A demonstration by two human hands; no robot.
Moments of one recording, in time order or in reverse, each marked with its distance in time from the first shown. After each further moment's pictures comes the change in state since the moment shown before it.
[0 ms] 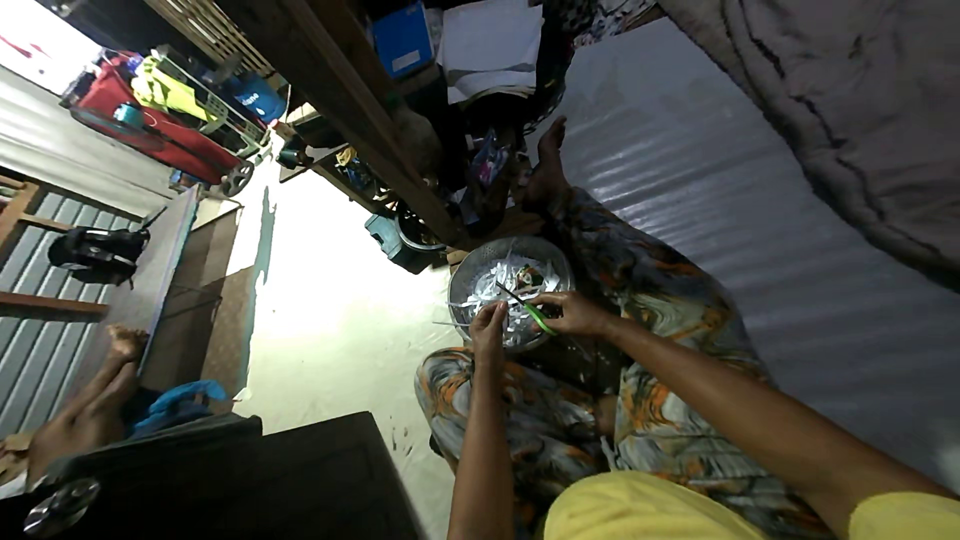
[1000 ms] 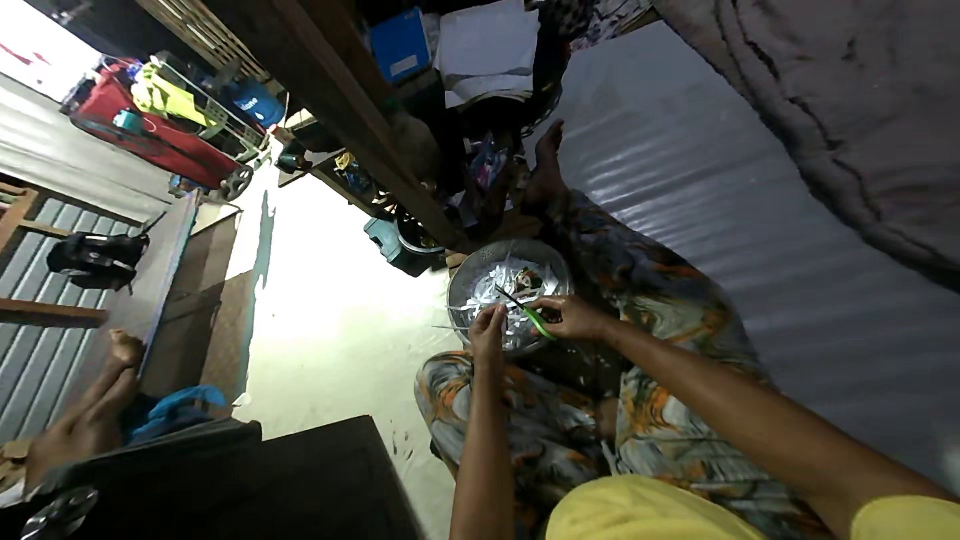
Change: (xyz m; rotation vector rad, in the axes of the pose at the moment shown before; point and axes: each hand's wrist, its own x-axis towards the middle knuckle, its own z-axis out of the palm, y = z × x) left_hand -0.001 0.001 0.001 -0.012 0.012 -0.004; right_hand 0.000 0.000 0.000 -0.039 -0.020 -0.001
